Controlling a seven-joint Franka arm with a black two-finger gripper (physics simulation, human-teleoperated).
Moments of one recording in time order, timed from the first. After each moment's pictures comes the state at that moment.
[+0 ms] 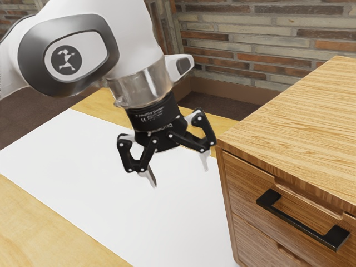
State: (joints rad) arm -0.38 -0.15 0.09 -1.62 -0.14 1.58 -1.14
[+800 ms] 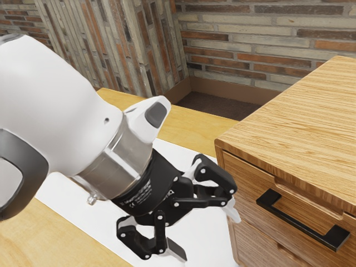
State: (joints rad) arm -0.87 -0.52 0.20 -2.08 0.01 2.08 -1.55
